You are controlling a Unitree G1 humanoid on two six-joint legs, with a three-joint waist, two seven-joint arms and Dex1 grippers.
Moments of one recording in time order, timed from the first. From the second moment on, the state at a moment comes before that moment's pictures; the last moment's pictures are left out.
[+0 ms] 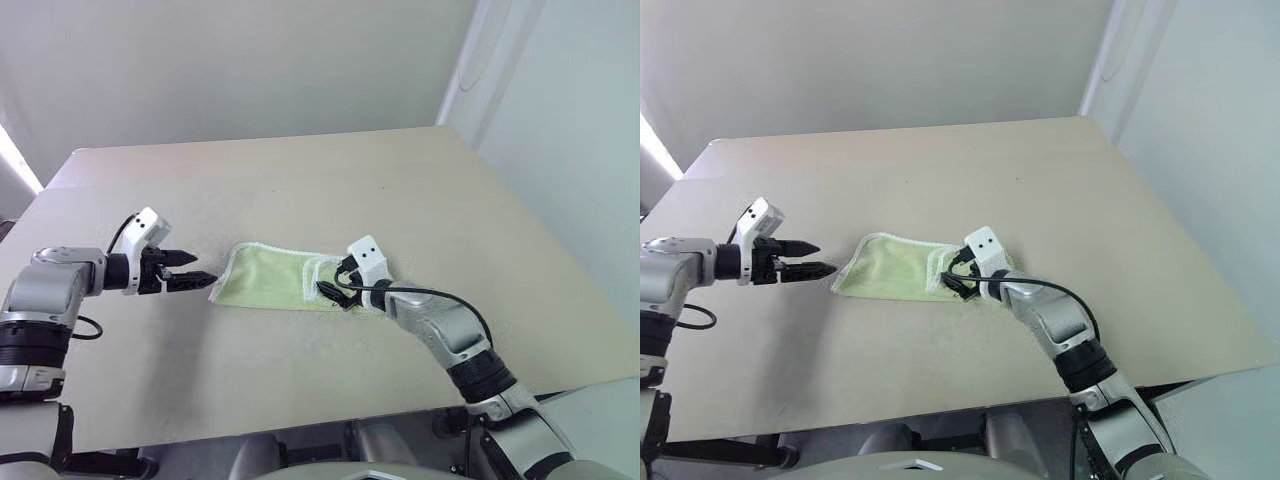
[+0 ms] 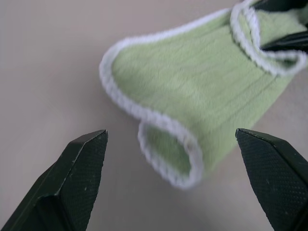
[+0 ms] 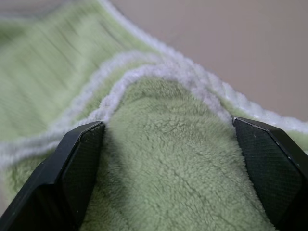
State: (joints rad) left arm -0.47 0.89 0.02 0.31 -0.33 0.71 -1.21; right arm -0.43 -0.30 0.37 0.07 0.31 0.62 0.29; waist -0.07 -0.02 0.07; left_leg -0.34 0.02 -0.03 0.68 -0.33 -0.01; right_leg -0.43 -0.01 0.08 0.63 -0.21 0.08
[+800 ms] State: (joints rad) left arm -0.73 0.76 0.04 0.74 -0.39 1.26 -1.08; right arm -0.45 -0.37 -0.06 -0.36 0.72 1.04 0.40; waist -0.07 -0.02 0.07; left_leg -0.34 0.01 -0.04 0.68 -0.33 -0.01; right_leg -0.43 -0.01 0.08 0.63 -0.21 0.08
